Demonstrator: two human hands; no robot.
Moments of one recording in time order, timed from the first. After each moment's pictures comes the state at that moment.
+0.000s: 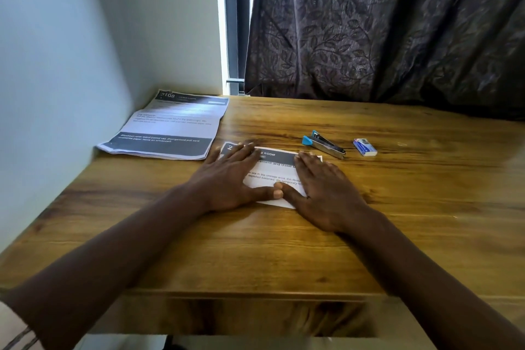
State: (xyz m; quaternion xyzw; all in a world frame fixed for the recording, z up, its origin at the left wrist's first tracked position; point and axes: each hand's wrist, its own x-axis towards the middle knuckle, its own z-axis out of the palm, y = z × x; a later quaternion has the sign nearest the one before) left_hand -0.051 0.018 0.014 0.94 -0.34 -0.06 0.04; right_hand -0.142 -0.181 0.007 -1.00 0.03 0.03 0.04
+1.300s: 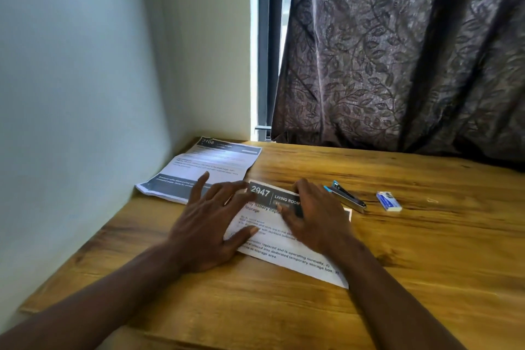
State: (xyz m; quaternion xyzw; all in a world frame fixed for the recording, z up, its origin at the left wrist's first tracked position) left_hand -0.070 0.072 0.019 0.91 -0.35 0.21 0.05; right_hand -0.088 -0.169 0.013 -0.97 -0.04 -0.18 0.16
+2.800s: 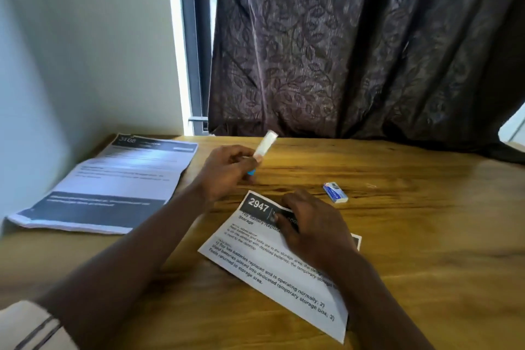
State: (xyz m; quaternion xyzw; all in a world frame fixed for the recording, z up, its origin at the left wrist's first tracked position) left_hand 0.035 -0.073 0.042 0.73 -0.28 -0.08 0.62; right_hand -0.119 -0.224 0.015 -0.98 0.04 -0.16 0.09
